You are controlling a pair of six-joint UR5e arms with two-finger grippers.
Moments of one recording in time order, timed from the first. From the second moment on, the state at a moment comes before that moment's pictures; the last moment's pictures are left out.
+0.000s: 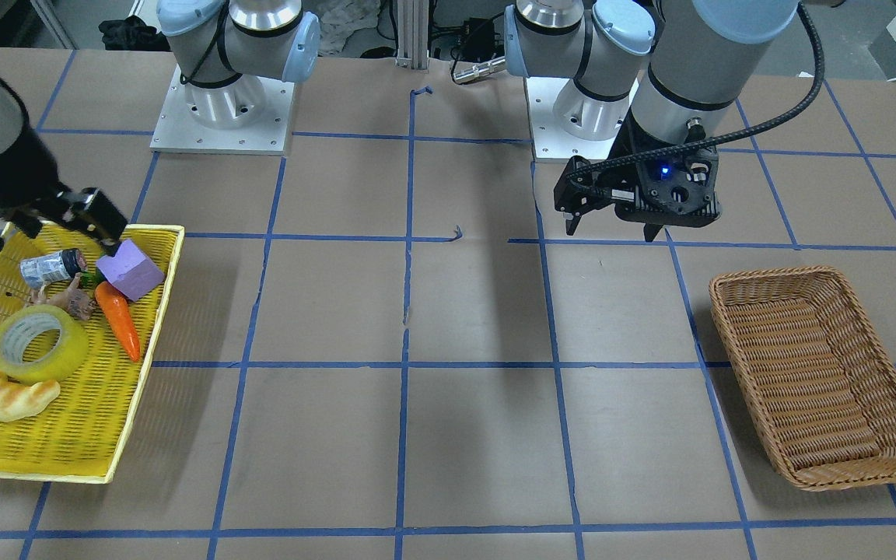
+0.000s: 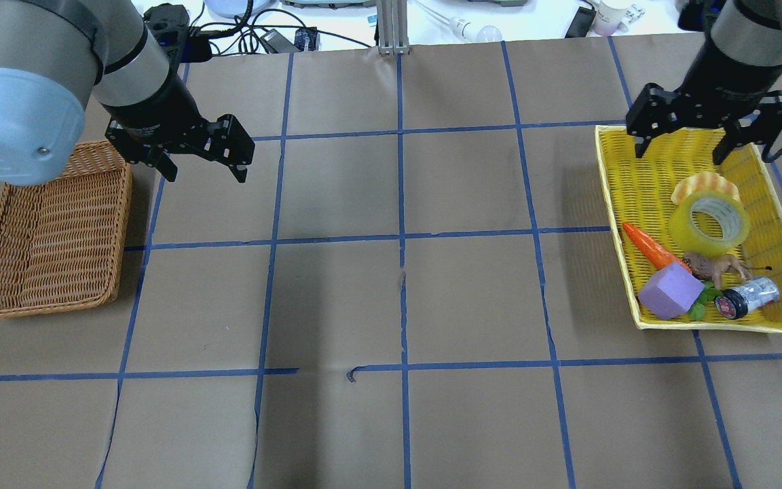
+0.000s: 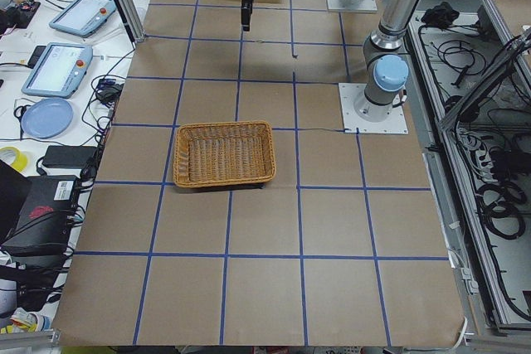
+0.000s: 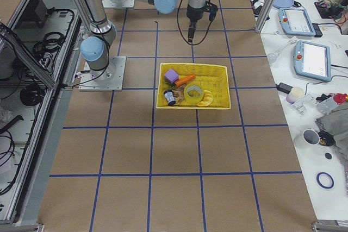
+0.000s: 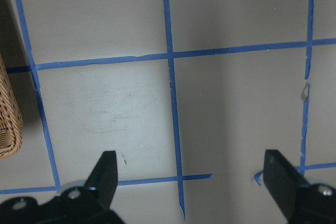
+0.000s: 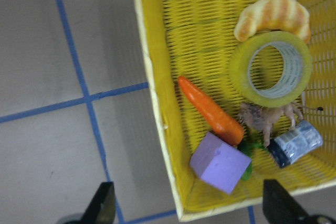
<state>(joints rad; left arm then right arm) -1.58 -1.60 -1.63 -1.47 1.56 0.06 1.30 -1.48 1.63 -1.71 -1.63 -0.03</state>
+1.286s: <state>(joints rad) -1.58 -1.60 -1.63 -1.46 1.56 0.06 1.15 -1.14 1.73 -2.00 -1.65 -0.01</state>
